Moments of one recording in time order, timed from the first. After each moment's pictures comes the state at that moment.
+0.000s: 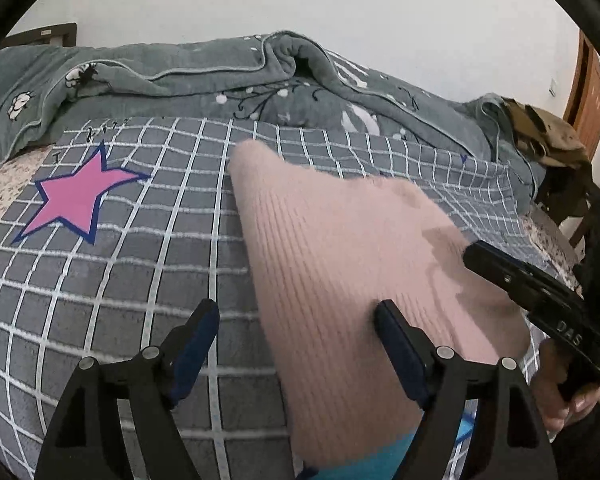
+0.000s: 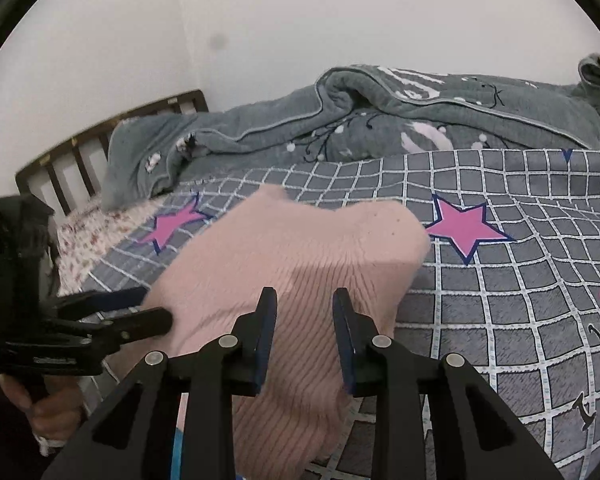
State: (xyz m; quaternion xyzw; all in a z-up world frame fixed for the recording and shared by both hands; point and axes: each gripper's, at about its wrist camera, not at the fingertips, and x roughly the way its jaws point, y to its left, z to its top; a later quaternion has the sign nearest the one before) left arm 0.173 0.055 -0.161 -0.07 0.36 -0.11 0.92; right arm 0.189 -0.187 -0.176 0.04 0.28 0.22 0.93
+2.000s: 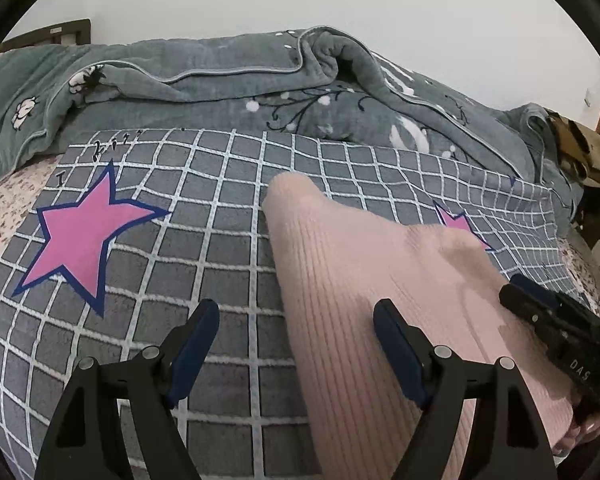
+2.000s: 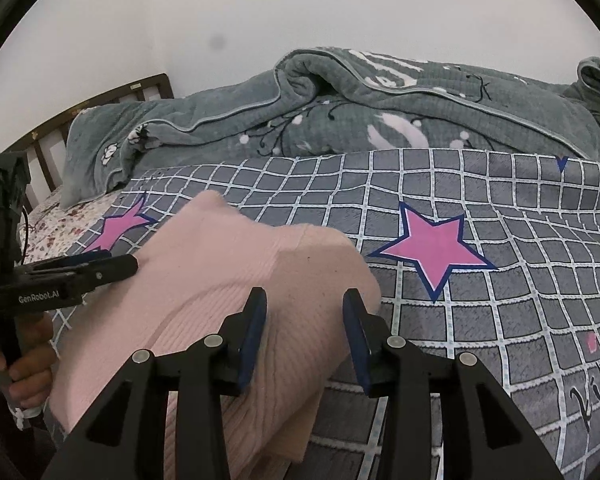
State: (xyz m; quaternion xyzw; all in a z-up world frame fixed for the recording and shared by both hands) left arm 0.243 0.070 -0.160 -0.07 0.38 -0.06 0.92; right arm 0.252 -0.192 -0.181 0.01 0.32 0.18 0.93
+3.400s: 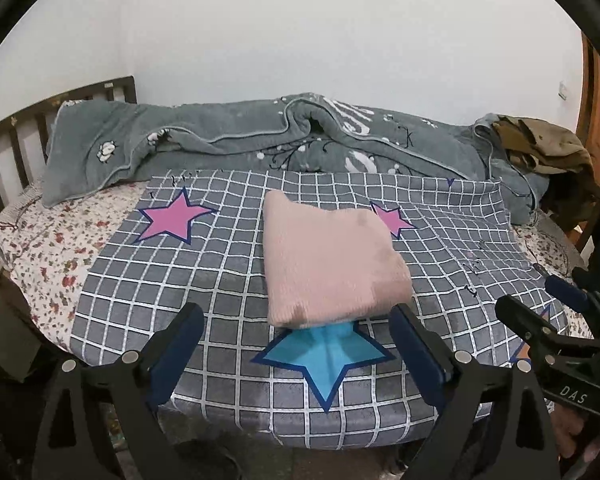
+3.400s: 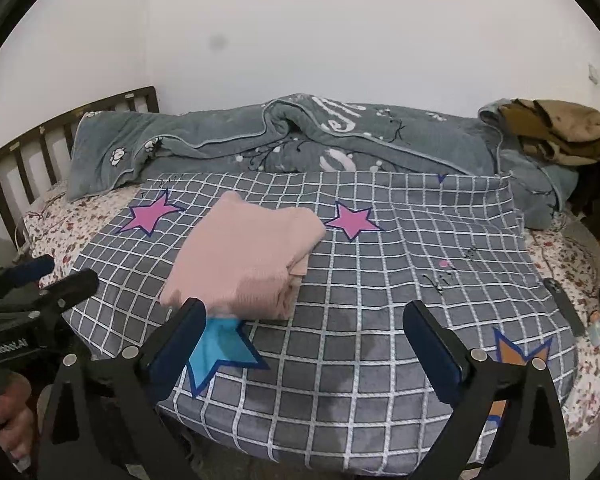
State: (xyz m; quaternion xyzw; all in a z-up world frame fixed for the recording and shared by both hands) left arm -0.003 0.016 -0.040 -0.03 0.32 0.00 0.95; right arm 0.012 -0.217 -0.069 -0.03 0.30 0.08 0.95
